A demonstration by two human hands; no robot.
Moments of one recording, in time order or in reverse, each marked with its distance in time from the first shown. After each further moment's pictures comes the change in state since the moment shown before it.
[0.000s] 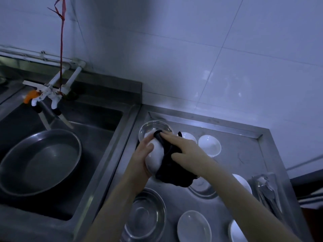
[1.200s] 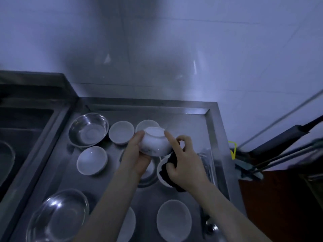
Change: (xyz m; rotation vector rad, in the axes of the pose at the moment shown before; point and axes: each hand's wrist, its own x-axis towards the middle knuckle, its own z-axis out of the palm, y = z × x) left_hand 0.093 -0.178 0.215 -0.155 0.298 -0.216; right_hand -0.146 0.240 -0.080 -0.177 0.469 0.081
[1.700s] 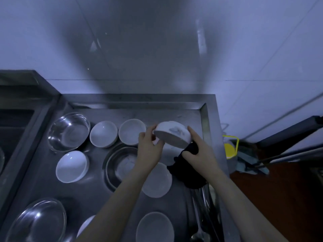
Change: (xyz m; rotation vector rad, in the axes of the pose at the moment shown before) left_hand 0.075 -0.080 0.070 1.131 0.040 0.420; right_hand 0.047 0.150 -0.030 0.467 -0.110 0.409
